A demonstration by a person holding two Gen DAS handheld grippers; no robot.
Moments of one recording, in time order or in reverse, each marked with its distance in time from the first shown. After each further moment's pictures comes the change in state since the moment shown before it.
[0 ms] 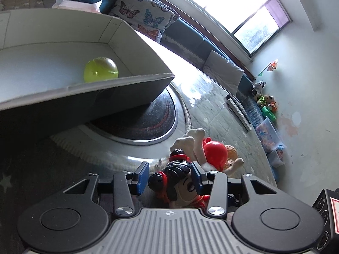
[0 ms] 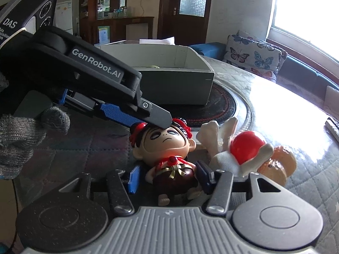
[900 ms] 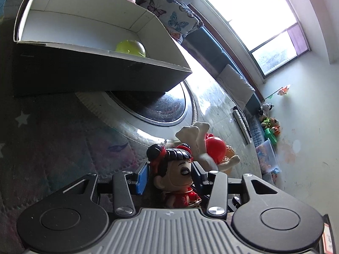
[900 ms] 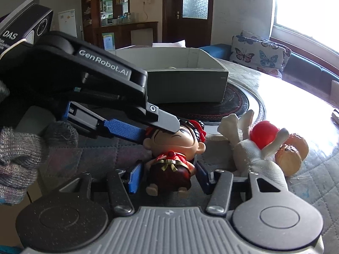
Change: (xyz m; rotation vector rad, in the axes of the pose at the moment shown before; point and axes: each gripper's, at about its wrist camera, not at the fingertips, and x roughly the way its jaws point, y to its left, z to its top) left arm -0.017 0.005 -0.030 -0.192 -0.034 0.014; right arm -0.019 0.020 -0.011 0.050 -0.032 0.058
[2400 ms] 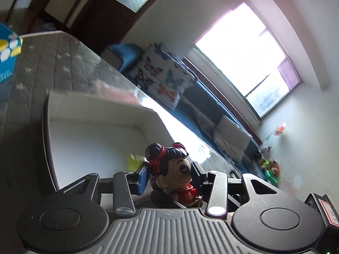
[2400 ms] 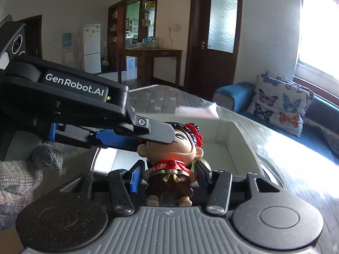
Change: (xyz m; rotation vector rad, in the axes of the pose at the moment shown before) left arm -0.078 0.007 0.108 0.035 -0.311 0.014; right arm 0.048 0.037 0.151 -0.135 -0.146 0.098
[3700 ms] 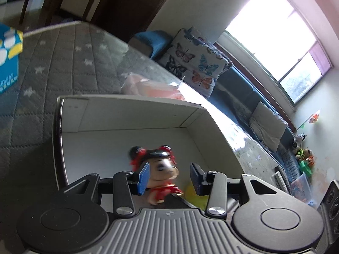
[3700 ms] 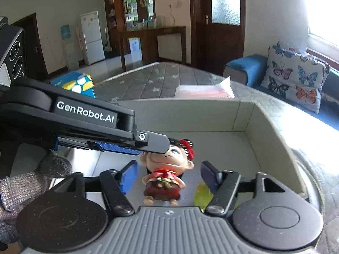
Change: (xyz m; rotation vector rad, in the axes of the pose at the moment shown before) left arm 0.069 0.034 0.016 0.049 0.084 0.193; right arm 0.086 -0.032 0.000 0.077 0.108 0.056
